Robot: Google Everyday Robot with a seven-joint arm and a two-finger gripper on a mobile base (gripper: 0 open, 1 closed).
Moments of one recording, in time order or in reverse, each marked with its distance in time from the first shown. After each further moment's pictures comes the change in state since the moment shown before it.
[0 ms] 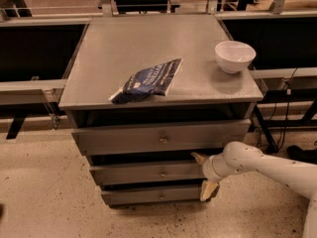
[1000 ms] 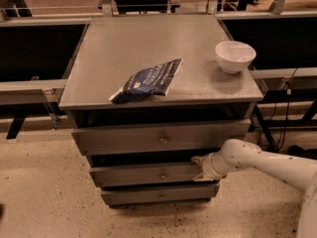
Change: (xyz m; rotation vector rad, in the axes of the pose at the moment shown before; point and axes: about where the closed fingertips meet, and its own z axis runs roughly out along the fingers) arm 0.005 -0.005 -0.003 -0.010 0.042 0.017
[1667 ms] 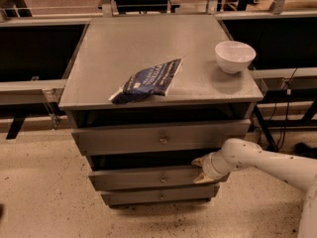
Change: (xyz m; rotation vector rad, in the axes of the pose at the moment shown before) arm -0.002 -0.002 -0.006 0.000 0.000 0.000
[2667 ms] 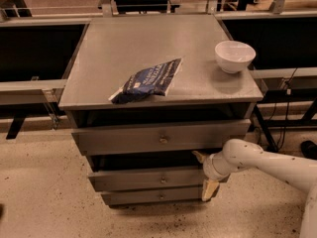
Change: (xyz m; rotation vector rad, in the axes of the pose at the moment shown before) arm -0.002 0.005 -0.001 -0.012 -0.009 0.000
